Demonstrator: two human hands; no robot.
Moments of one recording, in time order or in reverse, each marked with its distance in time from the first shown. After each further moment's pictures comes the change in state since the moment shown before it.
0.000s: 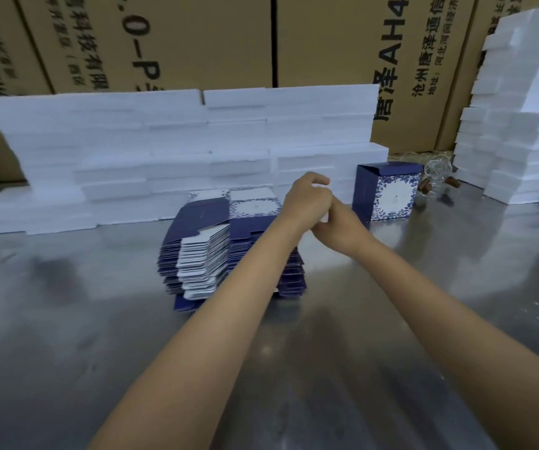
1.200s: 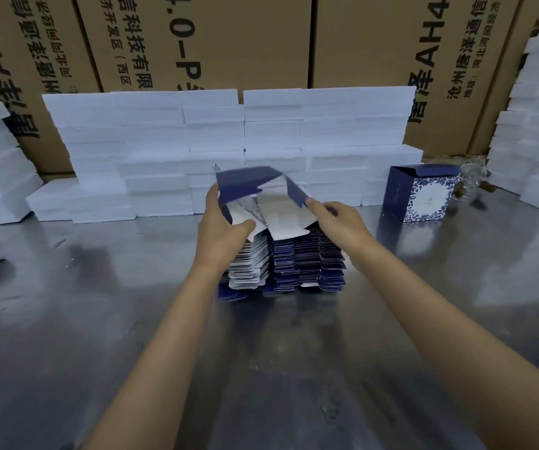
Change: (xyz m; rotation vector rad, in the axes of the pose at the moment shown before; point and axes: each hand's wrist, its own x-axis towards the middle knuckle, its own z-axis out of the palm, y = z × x) left_hand -0.070 -0.095 -0.152 -0.016 0.440 0.080; right_hand -0.014 -0.069 0.055 0.319 0.068 0.220
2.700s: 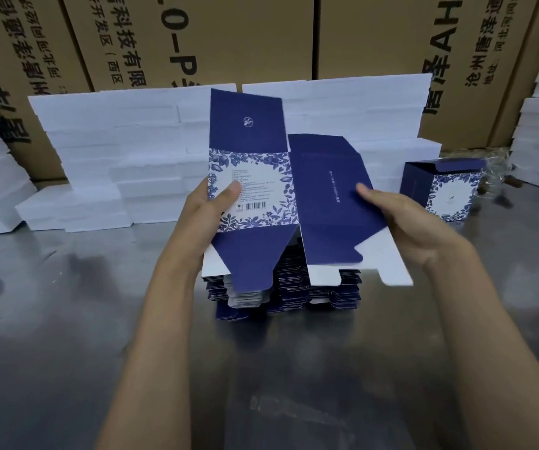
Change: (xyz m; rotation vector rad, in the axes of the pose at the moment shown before) left_hand 0.035 0.013 -0.017 -0.321 -0.187 -0.050; right_hand 0.026 0.023 -0.062 0.624 -0.395 0.028
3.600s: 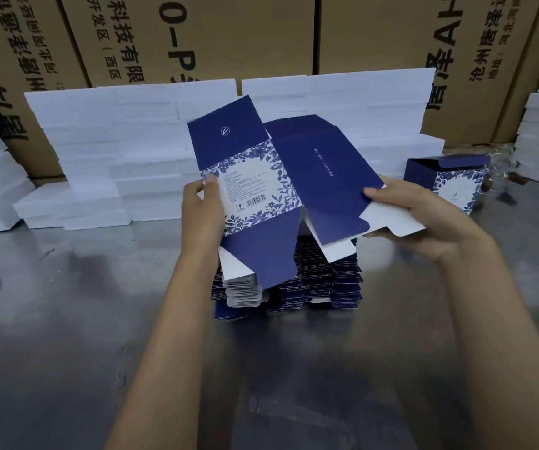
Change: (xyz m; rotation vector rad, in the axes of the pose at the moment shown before) left_hand 0.004 -0.003 0.021 0.097 0.411 -0.098; right_hand -0.005 -0.012 -0.007 0.001 -0.096 -0.062
